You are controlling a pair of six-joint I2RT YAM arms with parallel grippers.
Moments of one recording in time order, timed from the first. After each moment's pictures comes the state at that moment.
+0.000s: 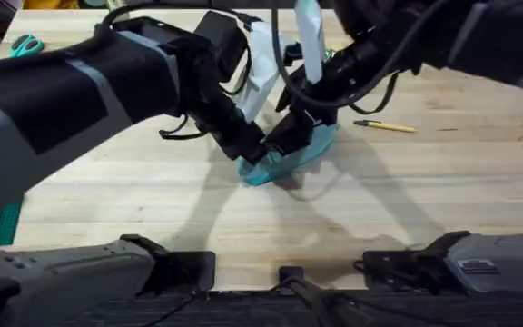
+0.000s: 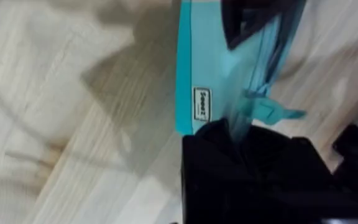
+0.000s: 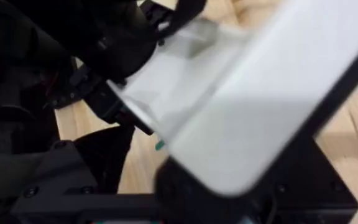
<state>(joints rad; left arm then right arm) -0.44 1.46 1.00 -0.93 0.39 0.44 0.53 1.55 1.26 -0.86 -0.64 -0.47</state>
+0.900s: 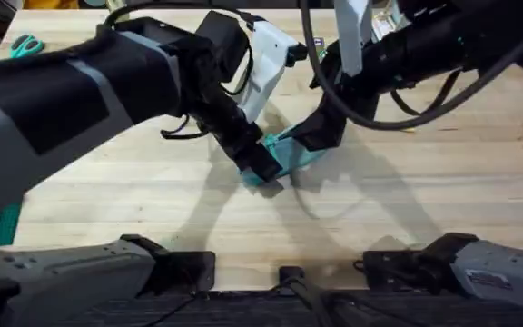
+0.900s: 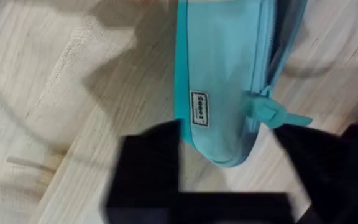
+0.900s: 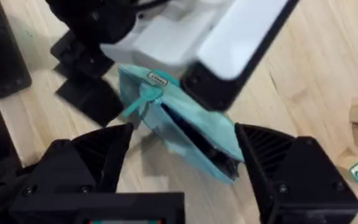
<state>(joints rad) -0.45 1.46 1.00 -0.92 0.39 0.46 0.51 1.34 1.26 -0.94 -0.37 -0.51</state>
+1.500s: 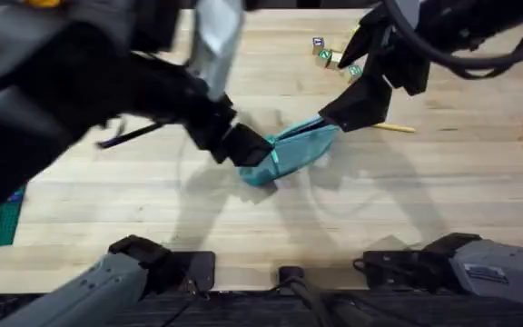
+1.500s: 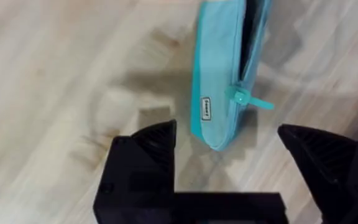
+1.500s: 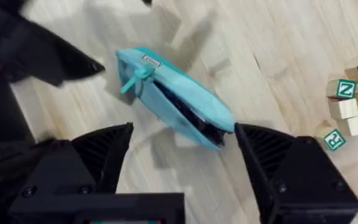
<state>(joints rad) -0.36 1.12 1.04 -0.96 0.39 0.45 0.39 1.38 1.50 -1.23 -0.42 -0.63</state>
